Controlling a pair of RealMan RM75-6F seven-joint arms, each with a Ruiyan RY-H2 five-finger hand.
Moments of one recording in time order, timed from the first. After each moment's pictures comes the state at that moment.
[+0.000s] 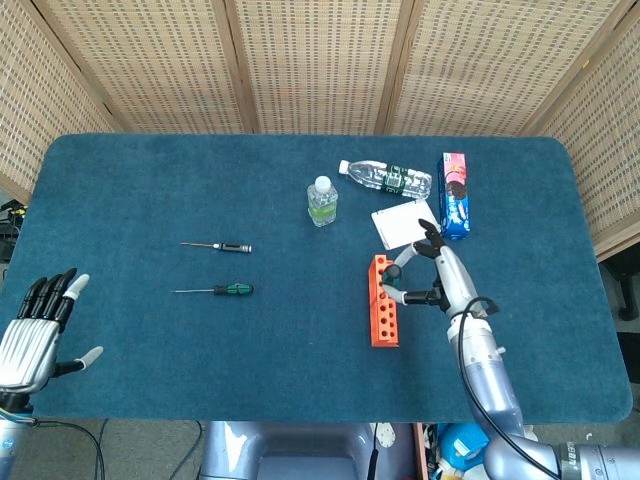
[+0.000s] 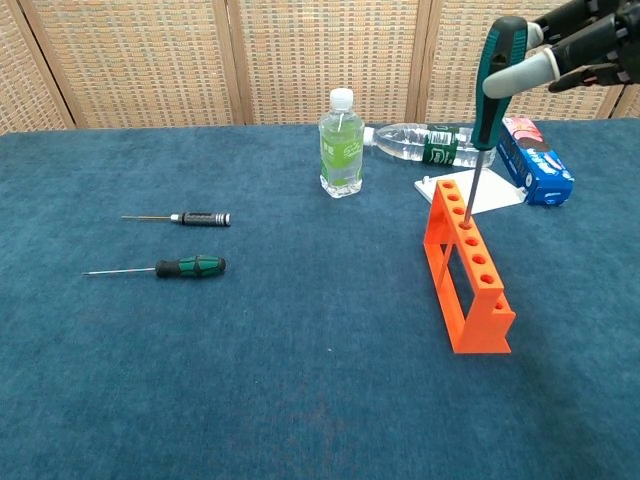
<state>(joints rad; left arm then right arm) -0.11 -1.13 -0.02 -1.70 1.57 1.49 0.11 0.70 -1.21 0.47 -2.27 -0.39 1.35 -0.15</state>
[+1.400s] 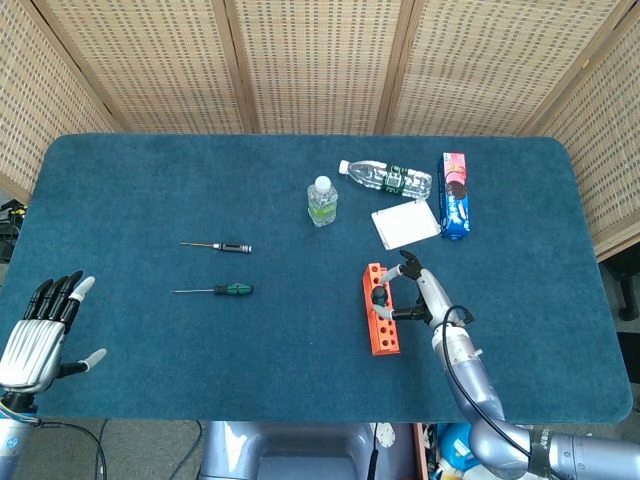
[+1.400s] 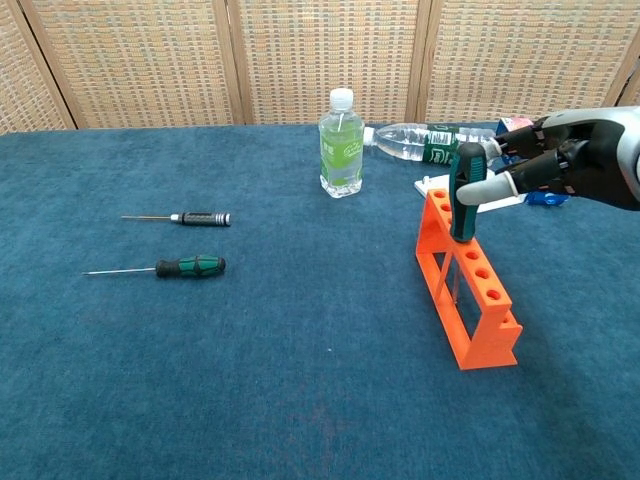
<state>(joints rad) -0.12 -1.14 -0.01 -1.70 1.56 1.47 0.11 0.66 -1.35 0.36 -2.04 -0.46 1.12 -0.03</state>
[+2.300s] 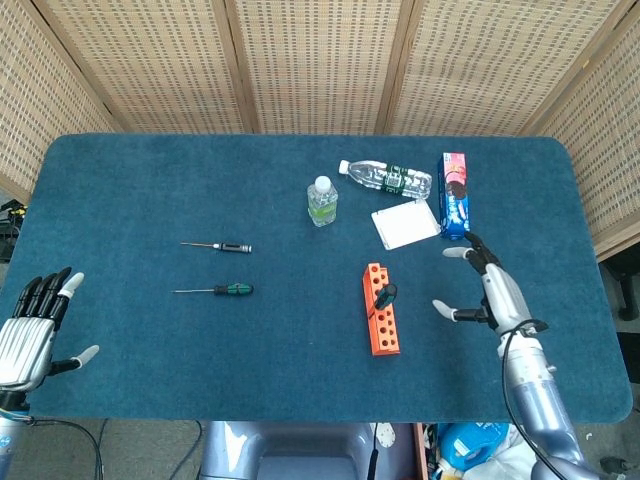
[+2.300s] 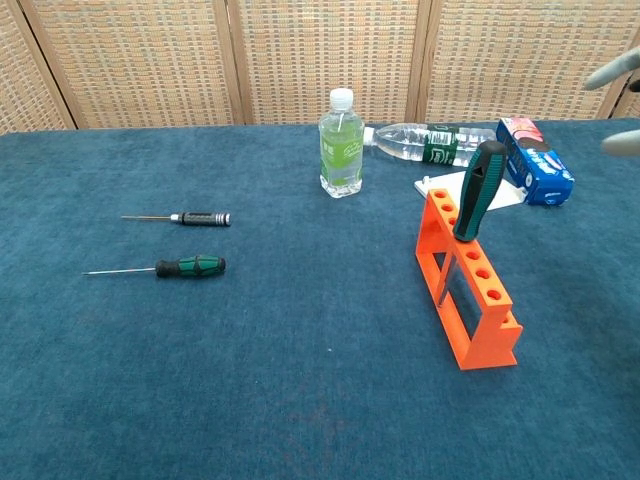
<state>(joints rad) -0.12 -1.12 -0.03 -1.70 1.54 1.48 0.10 0.44 -1.09 0.25 -2.09 -0.91 1.22 0.00</state>
